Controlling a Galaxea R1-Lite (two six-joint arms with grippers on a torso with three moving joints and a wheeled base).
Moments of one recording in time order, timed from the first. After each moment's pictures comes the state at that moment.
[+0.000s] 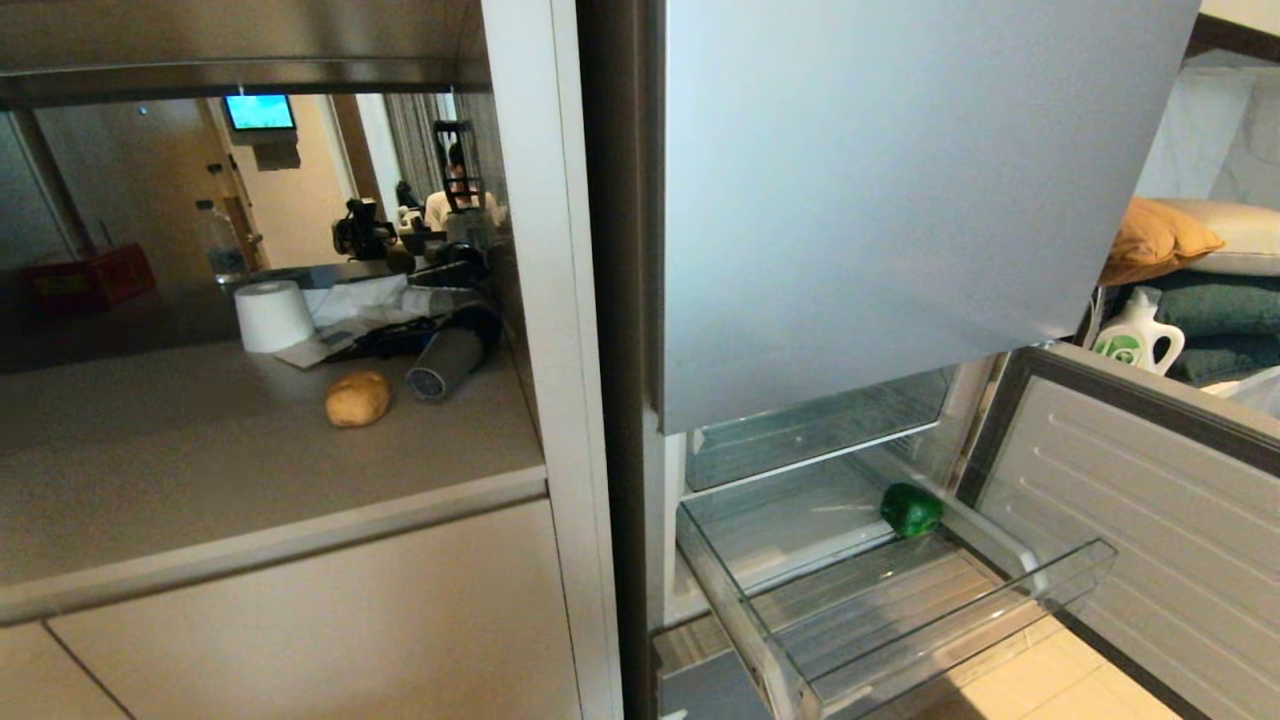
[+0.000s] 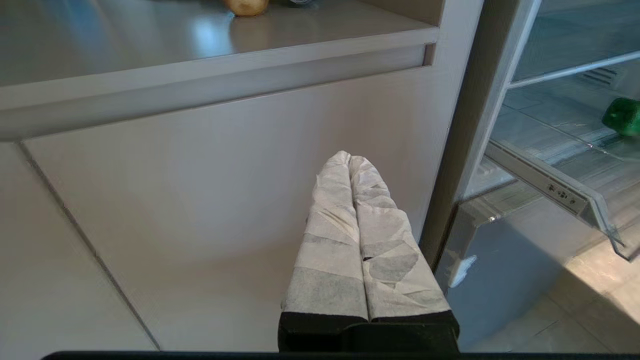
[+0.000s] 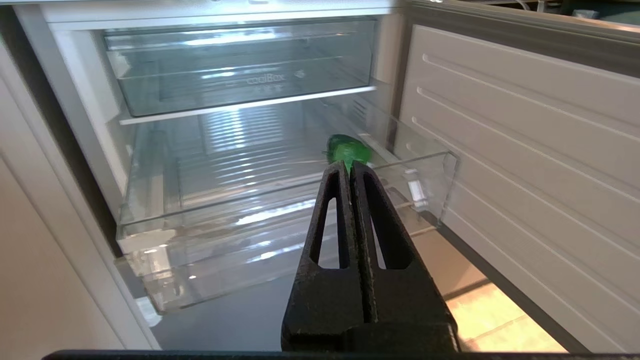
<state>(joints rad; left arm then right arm) 0.00 0.00 0.00 0.00 0.00 -0.01 0.00 0.00 0.00 -0.09 -0.01 0.02</state>
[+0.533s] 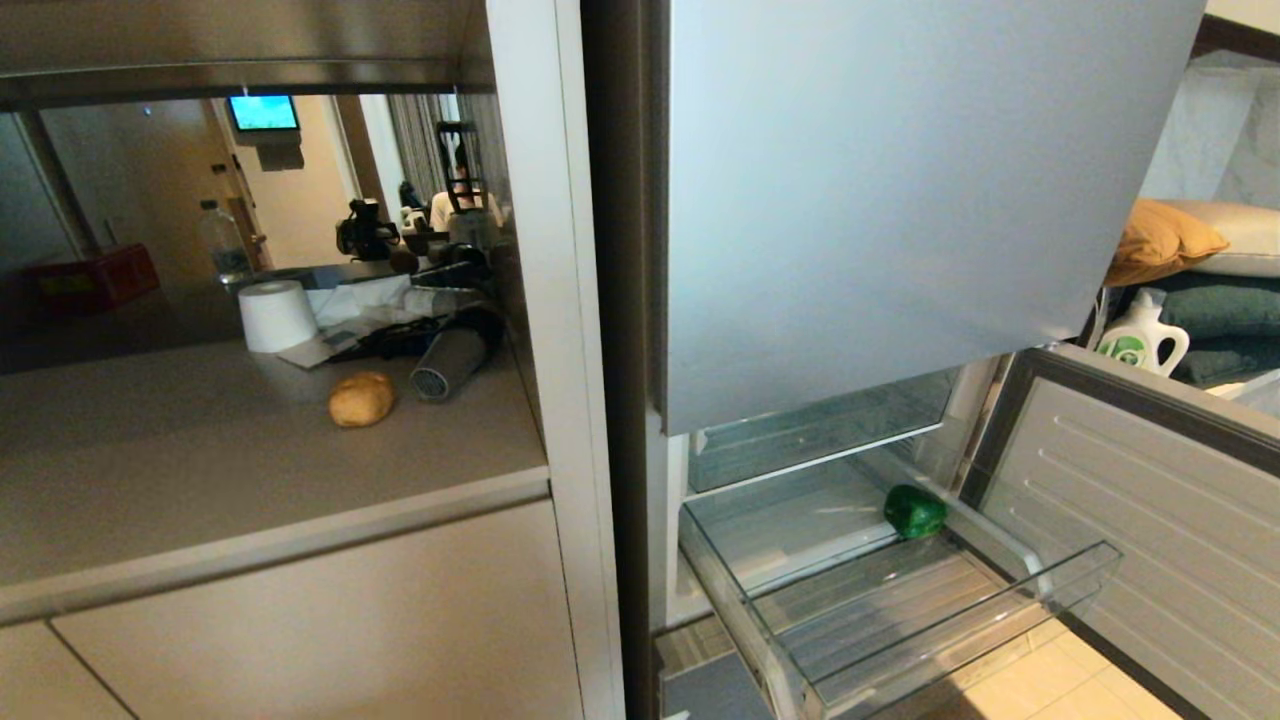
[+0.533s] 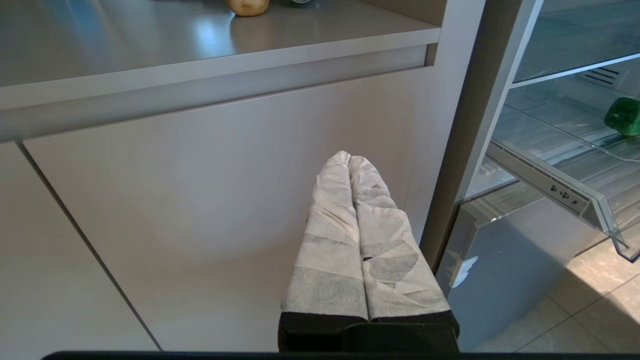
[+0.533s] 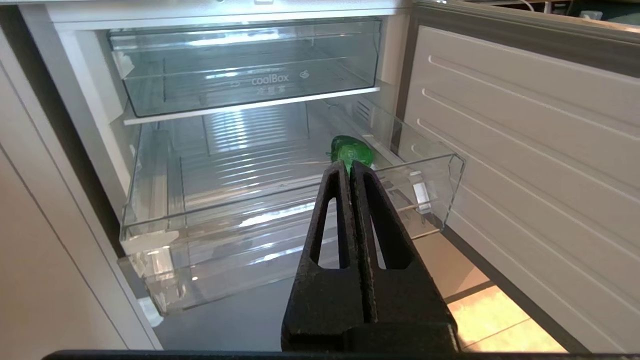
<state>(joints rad) 0.00 0.00 0.00 0.00 0.00 -0.01 0.00 0.00 0.00 -0.09 -0.01 0.01</state>
